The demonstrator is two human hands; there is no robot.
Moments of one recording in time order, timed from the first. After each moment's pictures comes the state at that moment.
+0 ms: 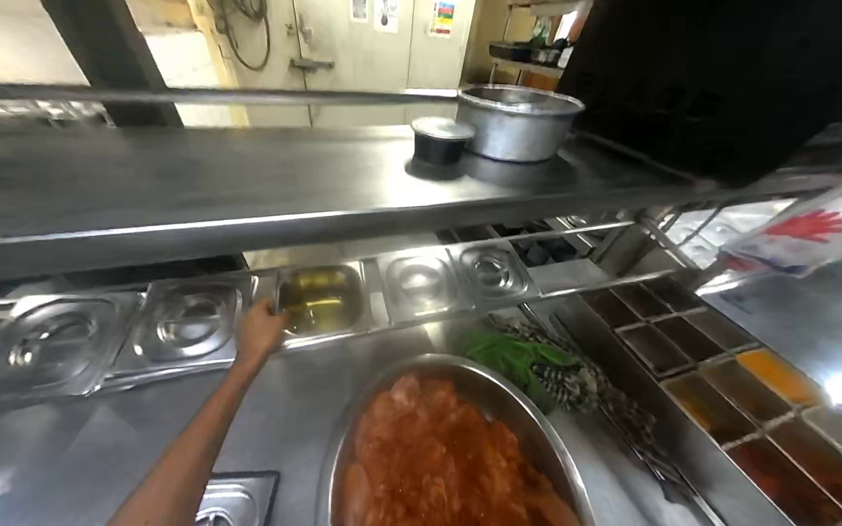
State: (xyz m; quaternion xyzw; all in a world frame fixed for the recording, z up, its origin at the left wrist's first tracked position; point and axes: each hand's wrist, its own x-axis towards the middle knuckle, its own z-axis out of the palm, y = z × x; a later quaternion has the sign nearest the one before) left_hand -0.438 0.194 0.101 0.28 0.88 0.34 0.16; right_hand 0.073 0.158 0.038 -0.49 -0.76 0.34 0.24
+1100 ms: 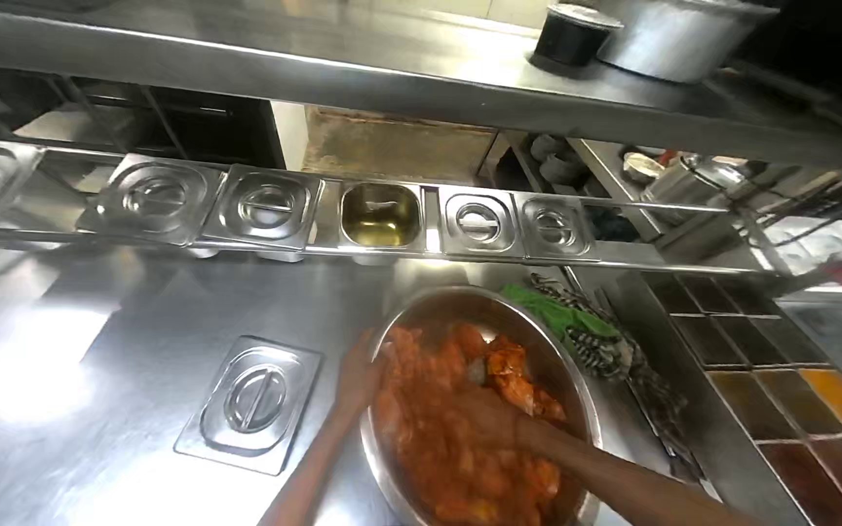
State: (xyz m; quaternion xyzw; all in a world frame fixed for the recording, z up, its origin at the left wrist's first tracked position) left_hand -0.254 0.075 0.017 0.25 0.78 0.45 0.35; right_hand -0.055 0.218 0.044 -0.17 -0.89 0.27 -0.33
